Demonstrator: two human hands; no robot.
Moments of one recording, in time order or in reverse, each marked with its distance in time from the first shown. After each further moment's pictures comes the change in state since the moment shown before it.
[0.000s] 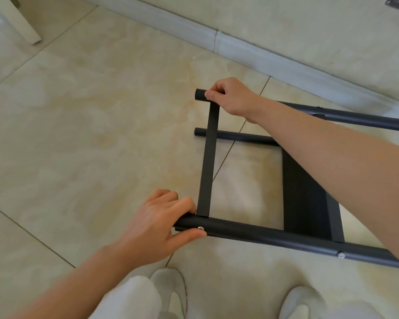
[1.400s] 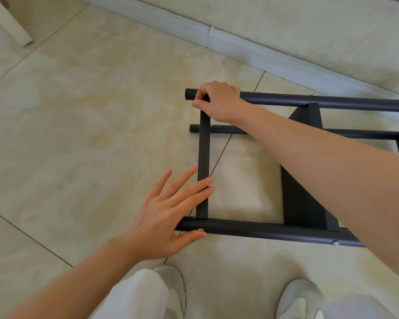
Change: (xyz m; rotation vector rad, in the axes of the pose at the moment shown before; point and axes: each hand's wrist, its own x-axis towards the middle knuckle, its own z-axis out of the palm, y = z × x) left_hand 0.008 -0.013 0.023 0.069 -0.001 0.199; right_hand -0.002 -0.001 0.018 -0.309 0.098 -0.122
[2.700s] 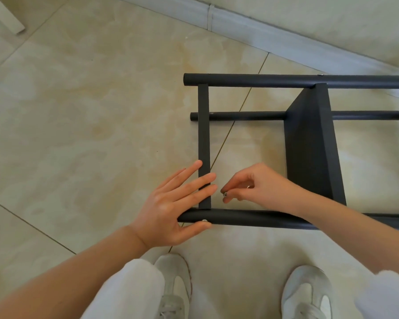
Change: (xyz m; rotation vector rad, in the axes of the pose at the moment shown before) left_hand 0.000 -0.006 0.022 -0.155 0.165 0.078; right_hand -0.186 0.033 0.023 0.541 -0.520 0.141
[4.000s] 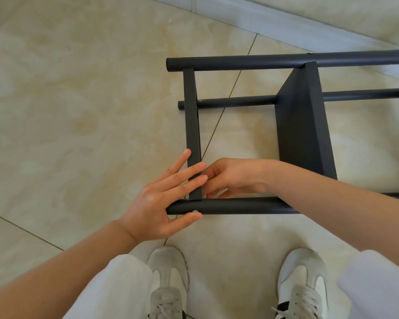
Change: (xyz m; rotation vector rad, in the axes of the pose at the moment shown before) left_hand 0.003 -0.001 0.001 -0.194 -0.069 -0.038; right_hand 0.038 -0.001 0.013 0.371 -0.419 0.252
